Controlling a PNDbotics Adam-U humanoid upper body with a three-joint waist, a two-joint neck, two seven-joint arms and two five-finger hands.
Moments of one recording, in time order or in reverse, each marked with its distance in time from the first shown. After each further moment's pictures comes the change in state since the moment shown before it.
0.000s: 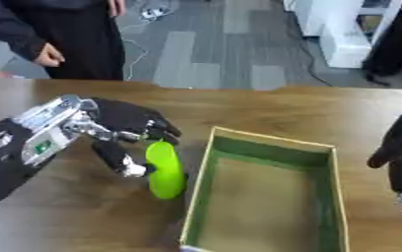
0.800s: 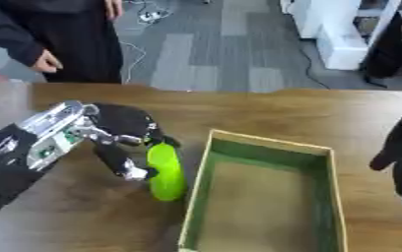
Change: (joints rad) left arm 0.024 -0.021 0.015 0.031 -0.006 -0.060 0.073; right arm -0.010 0.000 -0.002 0.000 -0.016 -0.007 0.004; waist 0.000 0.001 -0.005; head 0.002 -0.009
